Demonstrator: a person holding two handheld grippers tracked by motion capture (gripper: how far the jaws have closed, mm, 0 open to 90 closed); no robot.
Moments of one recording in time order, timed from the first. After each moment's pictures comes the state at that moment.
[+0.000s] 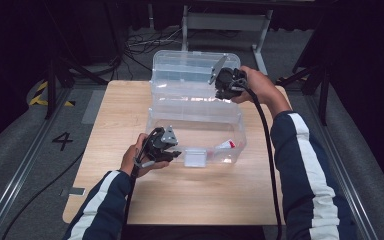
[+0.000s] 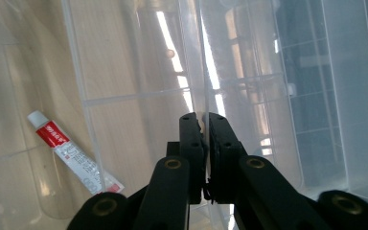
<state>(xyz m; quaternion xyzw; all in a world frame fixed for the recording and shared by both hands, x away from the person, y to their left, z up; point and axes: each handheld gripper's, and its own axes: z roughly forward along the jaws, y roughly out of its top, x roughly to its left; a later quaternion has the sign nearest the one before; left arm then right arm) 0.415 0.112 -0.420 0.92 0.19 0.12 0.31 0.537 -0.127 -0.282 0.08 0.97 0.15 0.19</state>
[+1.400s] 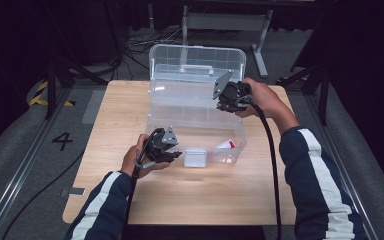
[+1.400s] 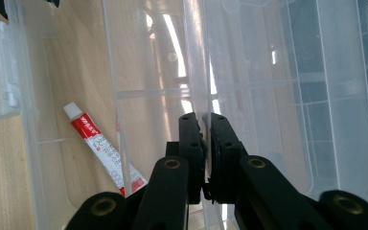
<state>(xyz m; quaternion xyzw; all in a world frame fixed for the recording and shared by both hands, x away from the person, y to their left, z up) 0.413 0.110 -0.422 0.92 0.20 0.13 0.31 0.494 -0.133 -0.288 0.05 0.96 0.17 0.20</state>
